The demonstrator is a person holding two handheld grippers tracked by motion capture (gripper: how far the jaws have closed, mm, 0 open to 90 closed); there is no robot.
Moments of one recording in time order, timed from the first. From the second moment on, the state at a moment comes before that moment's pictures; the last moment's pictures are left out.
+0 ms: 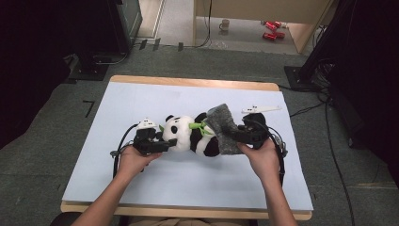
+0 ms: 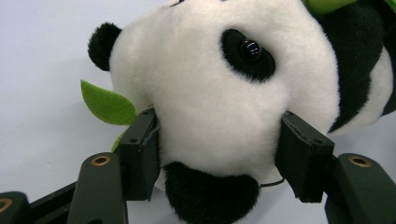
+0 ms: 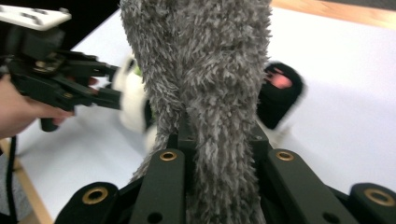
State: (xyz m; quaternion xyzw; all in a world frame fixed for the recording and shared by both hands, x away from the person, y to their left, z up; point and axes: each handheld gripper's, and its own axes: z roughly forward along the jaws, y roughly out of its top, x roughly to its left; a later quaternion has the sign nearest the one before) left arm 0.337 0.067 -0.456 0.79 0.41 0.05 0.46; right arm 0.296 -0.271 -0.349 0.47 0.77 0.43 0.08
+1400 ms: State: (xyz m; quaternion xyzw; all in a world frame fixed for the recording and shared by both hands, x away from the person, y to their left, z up) left arm 0.344 0.069 -0.461 0.80 0.30 0.11 0.50; right arm 0.335 -0.221 -0.383 0.44 0.80 0.40 0.09
